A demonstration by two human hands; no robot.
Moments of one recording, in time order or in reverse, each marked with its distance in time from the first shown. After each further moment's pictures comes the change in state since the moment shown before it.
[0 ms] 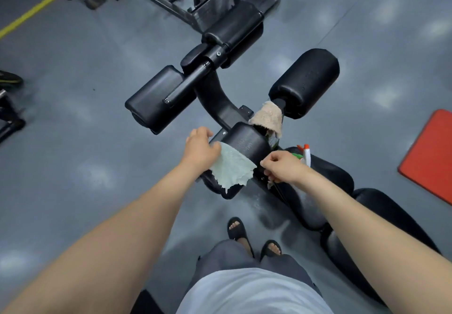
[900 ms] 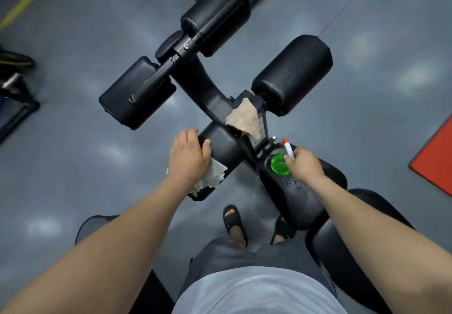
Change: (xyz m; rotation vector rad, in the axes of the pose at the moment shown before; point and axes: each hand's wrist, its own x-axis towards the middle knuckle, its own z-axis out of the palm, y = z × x) left_hand -0.010 0.046 0.060 0.287 0.169 0.014; right_hand 0.067 0.097 -0.101 -0.393 0.246 0.117
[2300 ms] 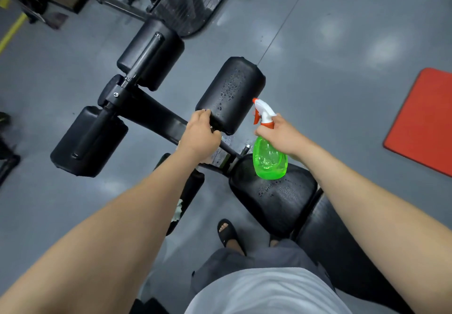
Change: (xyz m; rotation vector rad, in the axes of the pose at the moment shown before) left_hand 0.080 0.189 0.013 -0.004 -0.274 0.184; right_hand 0.022 -0.003 -0.144 0.509 -0.070 -0.247
